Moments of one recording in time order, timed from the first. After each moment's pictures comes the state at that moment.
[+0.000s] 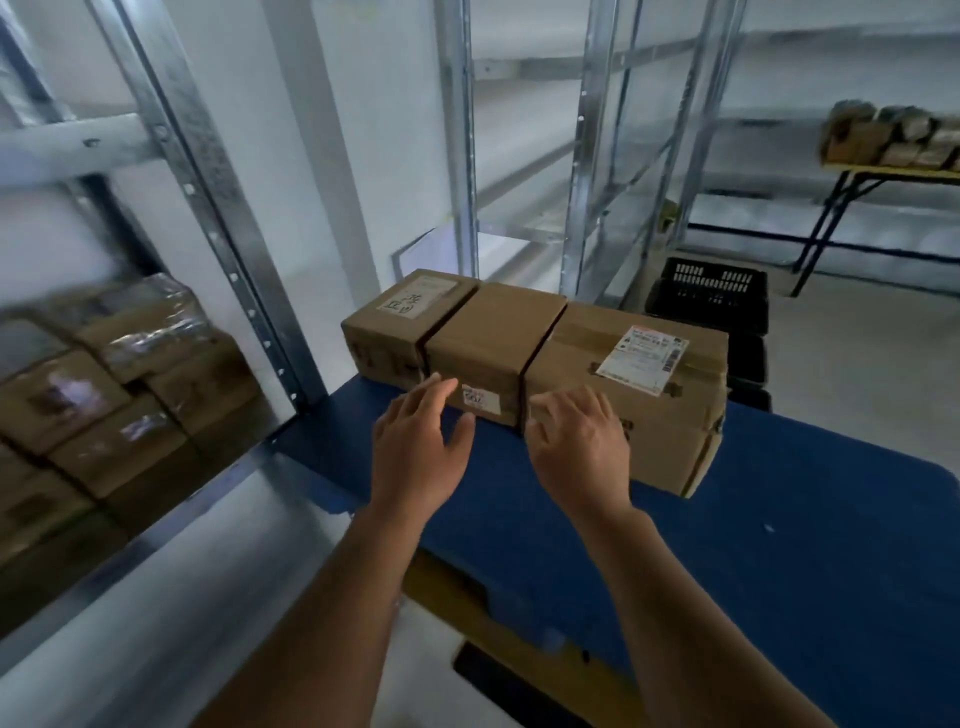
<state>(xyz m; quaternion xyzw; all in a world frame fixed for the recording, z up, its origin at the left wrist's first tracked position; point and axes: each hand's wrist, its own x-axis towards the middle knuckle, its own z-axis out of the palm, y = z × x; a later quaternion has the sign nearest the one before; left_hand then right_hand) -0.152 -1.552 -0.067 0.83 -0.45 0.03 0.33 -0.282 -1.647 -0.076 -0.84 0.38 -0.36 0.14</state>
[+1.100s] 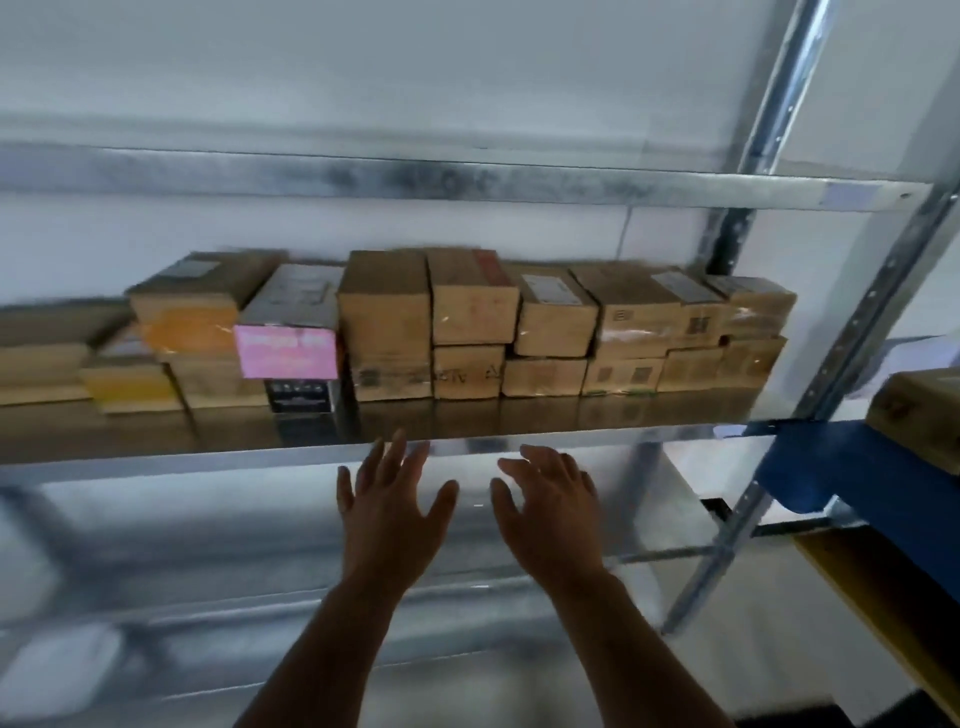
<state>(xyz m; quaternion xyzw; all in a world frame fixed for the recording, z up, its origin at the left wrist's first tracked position) -0.177 -0.913 -0.094 0.95 -0.04 0.19 0.24 -0.190 -1.075 -0.079 -0.93 -0.07 -0.29 0.21</state>
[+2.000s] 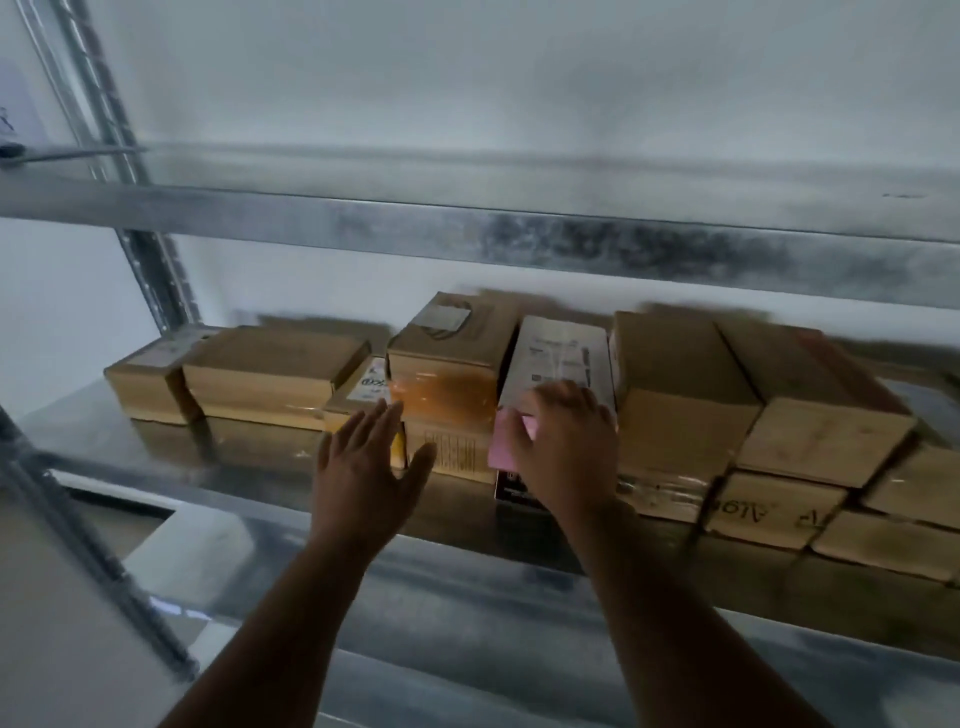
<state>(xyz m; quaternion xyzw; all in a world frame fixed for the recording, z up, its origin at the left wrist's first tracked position) -0.049 -0.602 -0.043 0.94 0.12 0.25 0.19 0.030 -0.777 -0.017 -0.91 -0.22 -0.29 0.20</state>
